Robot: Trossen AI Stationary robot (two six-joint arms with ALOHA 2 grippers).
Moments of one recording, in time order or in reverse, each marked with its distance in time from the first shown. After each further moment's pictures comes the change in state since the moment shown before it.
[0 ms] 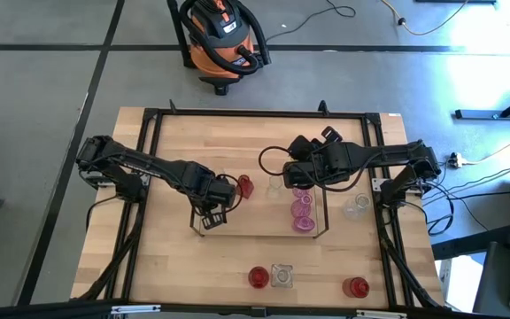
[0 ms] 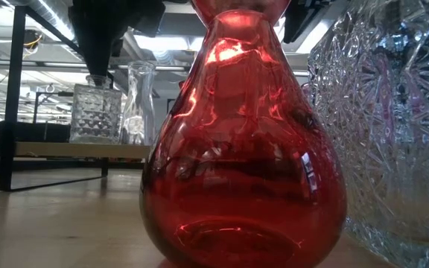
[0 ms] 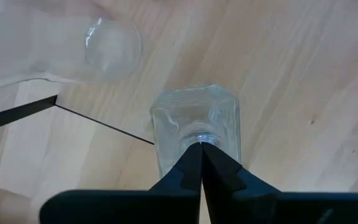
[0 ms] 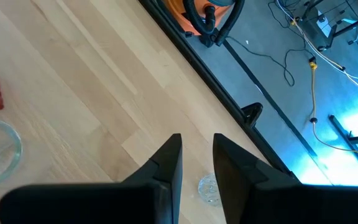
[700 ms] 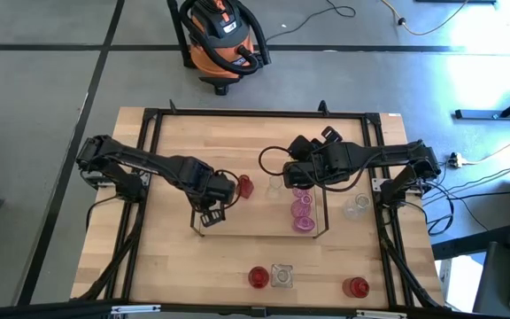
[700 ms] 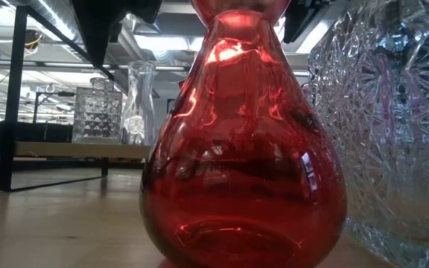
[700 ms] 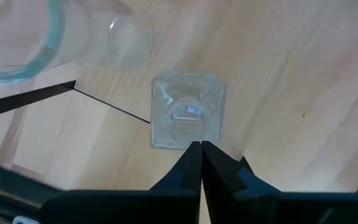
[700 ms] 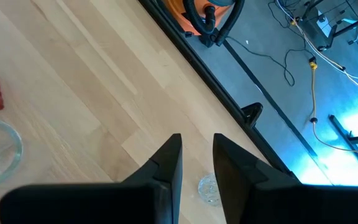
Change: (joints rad) left arm 0.005 0.000 0.104 -0.124 0.003 -0.031; right arm 0.000 0.000 0.000 0.000 0.000 0.000
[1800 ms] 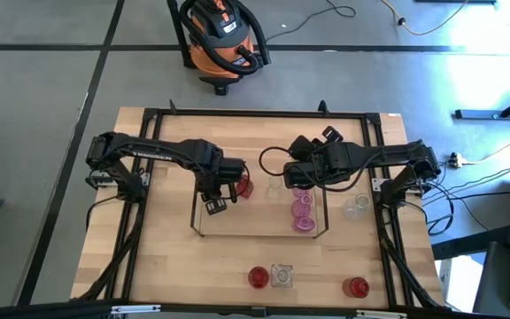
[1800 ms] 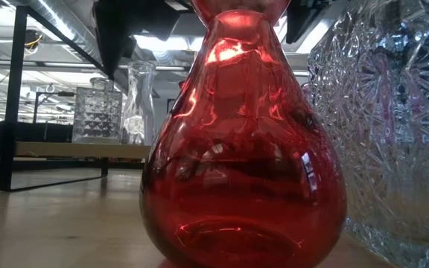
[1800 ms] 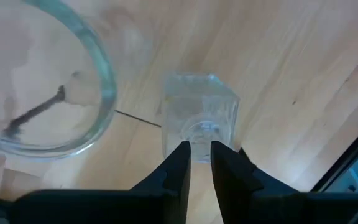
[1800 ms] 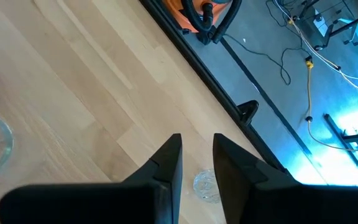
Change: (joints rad) left arm 0.166 0.074 0.074 -0.068 0.176 0.185; right arm 0.000 0.000 0.000 -0.023 0.000 0.001
